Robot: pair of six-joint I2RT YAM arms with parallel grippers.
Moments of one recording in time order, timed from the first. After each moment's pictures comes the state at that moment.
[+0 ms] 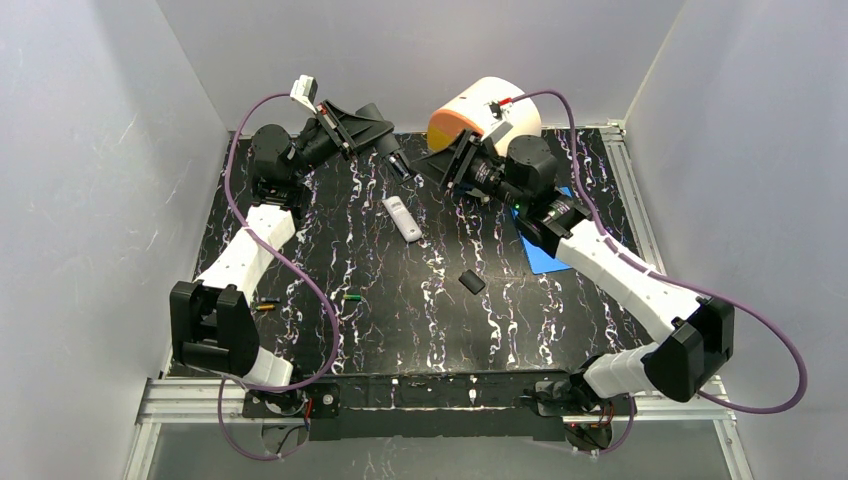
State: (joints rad) left arm -0.19 1.48 1.19 0.62 0.78 -1.38; right arm 0.70 1.36 1.26 0.10 -0.24 0.86
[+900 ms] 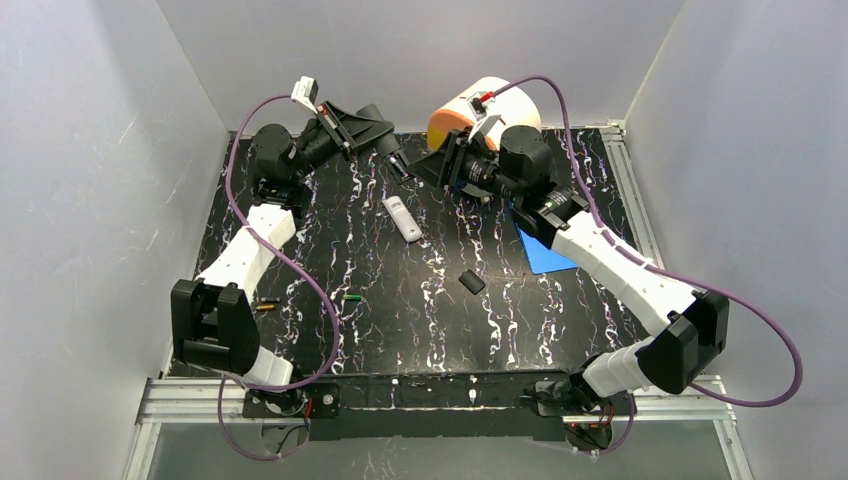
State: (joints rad) left arm -0.19 1.48 1.19 0.61 0.77 -1.39; right arm 0.71 1.41 1.36 0.00 -0.30 0.59
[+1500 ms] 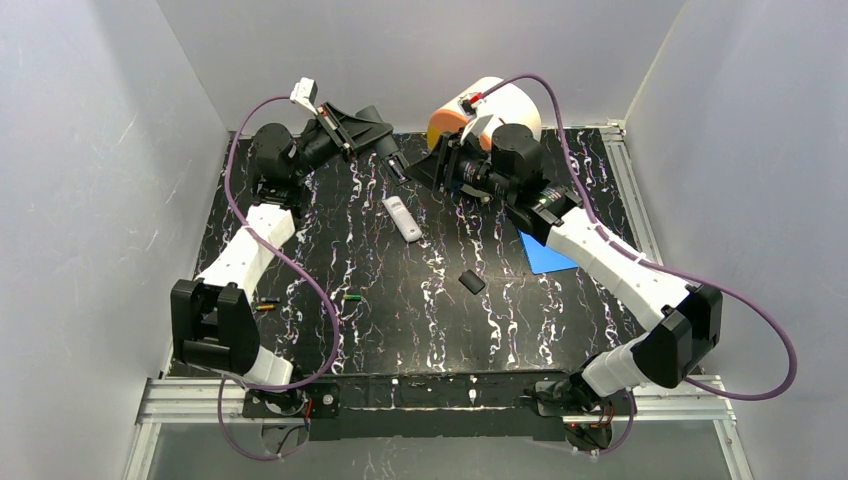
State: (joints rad) left arm -0.19 1.48 1.19 0.57 0.77 -1.36; right arm 0.72 1.44 1.40 -0.06 -0.29 0.49
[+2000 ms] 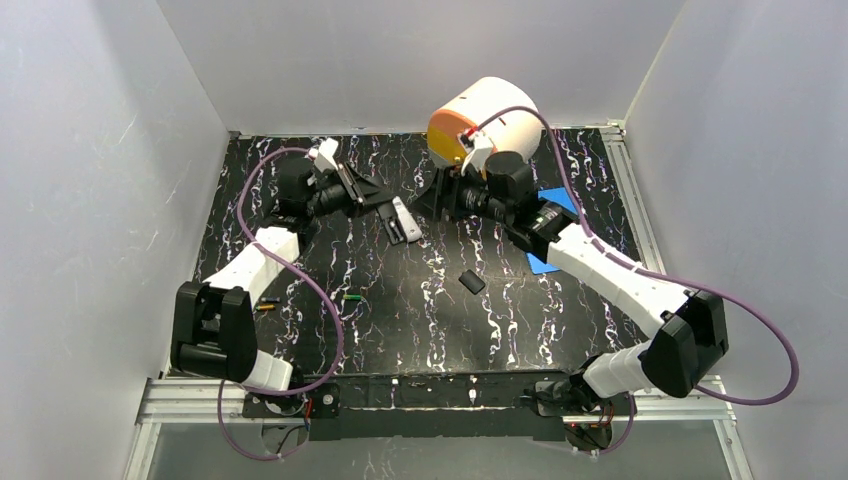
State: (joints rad) left arm -0.19 1.45 0.95 0.28 0.77 -1.03; right arm 0.73 1.39 1.24 -0.11 -0.25 0.53
